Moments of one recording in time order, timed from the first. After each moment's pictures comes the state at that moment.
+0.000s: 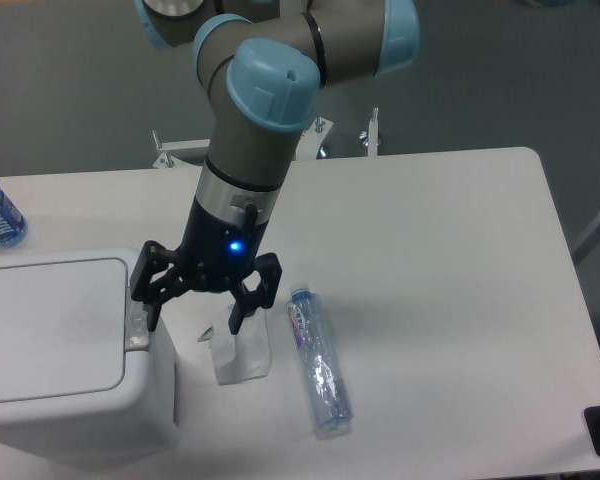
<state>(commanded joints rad) 2.28 -1.86 -1.41 -1.07 1.11 0.03</state>
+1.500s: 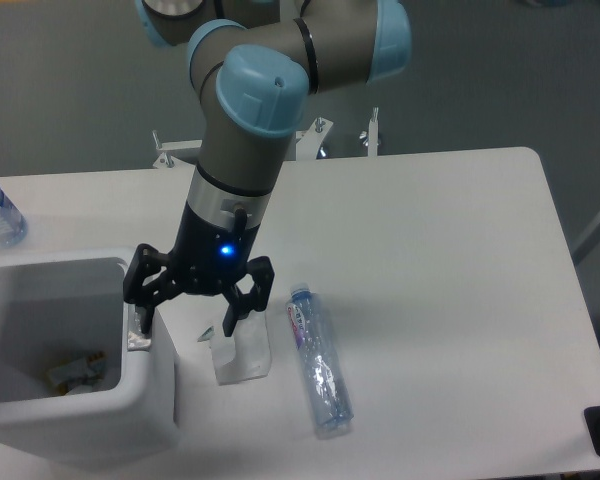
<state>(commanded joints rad) 2.27 -1.86 -1.43 -1.06 1.12 0.03</state>
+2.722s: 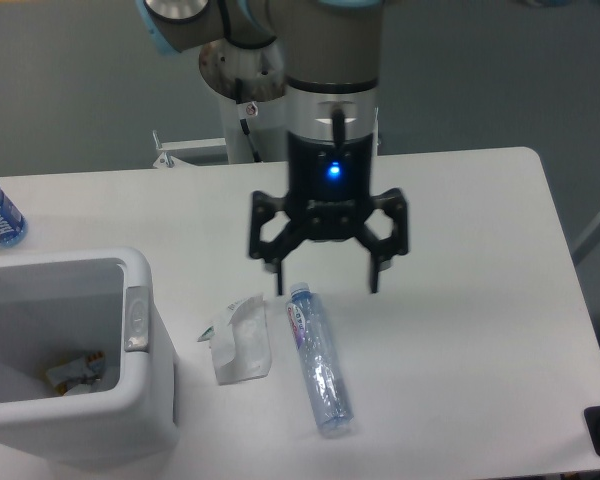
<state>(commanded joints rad) 2.46 -1.78 -1.30 -1.27 1.45 0.63</state>
